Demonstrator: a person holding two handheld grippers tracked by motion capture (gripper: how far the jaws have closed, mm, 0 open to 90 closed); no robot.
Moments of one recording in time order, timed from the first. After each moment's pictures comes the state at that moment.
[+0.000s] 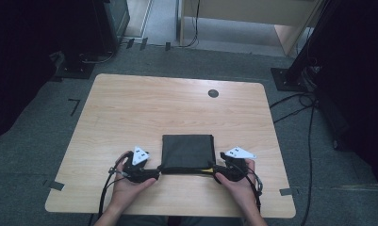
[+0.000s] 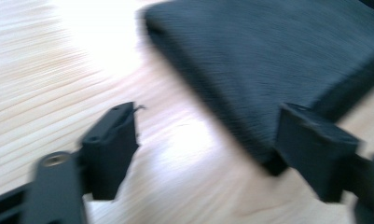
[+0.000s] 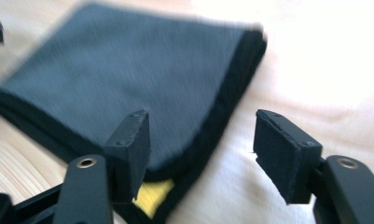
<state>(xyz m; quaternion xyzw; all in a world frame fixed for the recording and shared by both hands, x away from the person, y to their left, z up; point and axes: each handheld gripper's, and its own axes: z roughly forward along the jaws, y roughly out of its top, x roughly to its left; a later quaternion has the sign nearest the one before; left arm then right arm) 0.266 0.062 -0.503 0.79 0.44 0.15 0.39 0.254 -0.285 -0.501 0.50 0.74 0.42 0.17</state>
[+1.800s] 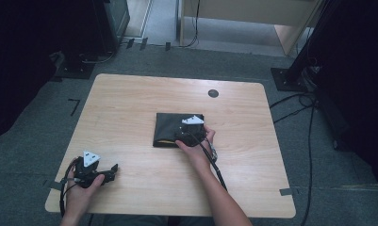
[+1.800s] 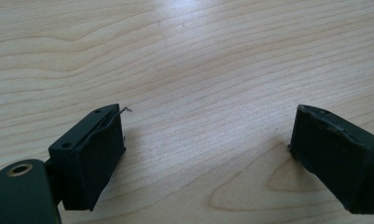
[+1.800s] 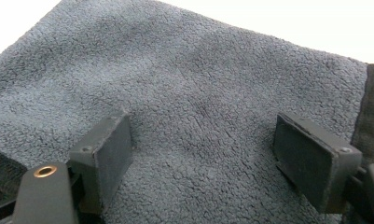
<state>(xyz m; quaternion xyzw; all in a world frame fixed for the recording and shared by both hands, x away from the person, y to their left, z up) 0.256 0.185 -0.518 0.76 0.53 0.22 0.31 0.384 -0.161 -0.518 0.51 0.75 0.34 0.23</state>
